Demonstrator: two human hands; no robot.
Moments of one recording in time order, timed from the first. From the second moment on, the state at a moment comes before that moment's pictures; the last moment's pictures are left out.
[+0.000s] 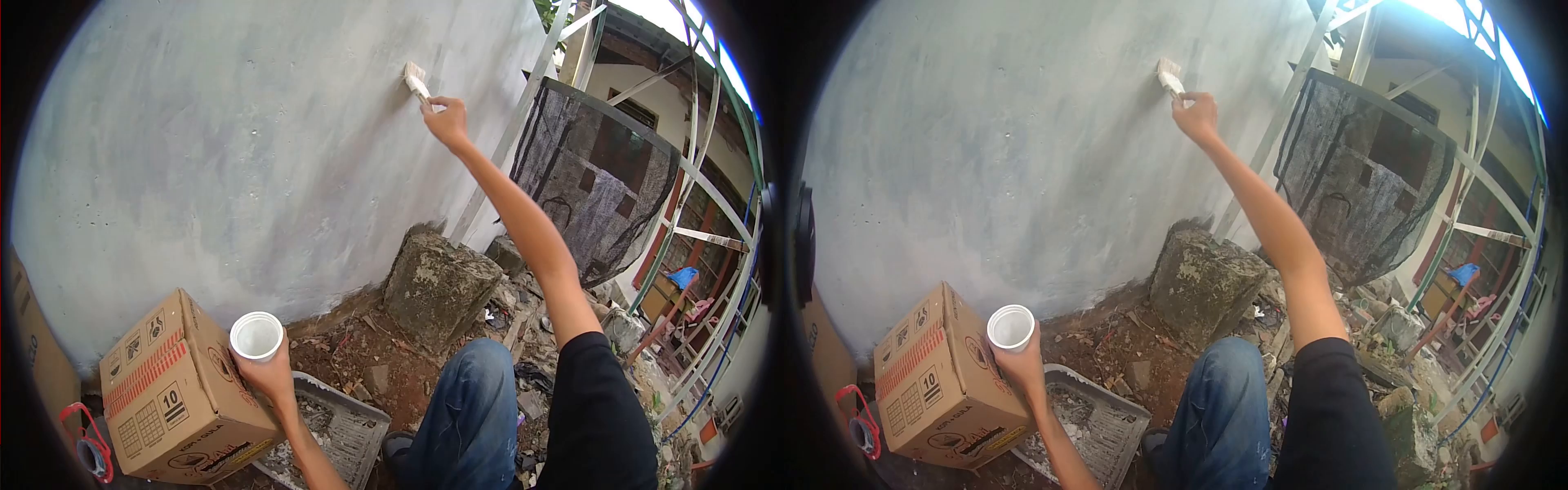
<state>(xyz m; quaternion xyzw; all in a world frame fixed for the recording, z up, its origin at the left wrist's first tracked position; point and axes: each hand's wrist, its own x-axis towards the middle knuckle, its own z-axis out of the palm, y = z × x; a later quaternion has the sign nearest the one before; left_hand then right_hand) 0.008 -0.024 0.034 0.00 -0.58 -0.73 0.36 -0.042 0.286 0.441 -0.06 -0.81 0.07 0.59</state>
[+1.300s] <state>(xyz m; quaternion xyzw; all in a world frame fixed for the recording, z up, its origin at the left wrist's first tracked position) 0.014 -0.034 0.044 -0.01 -0.58 -0.72 0.38 0.021 0.279 0.557 -0.08 -0.94 0.10 0.32</state>
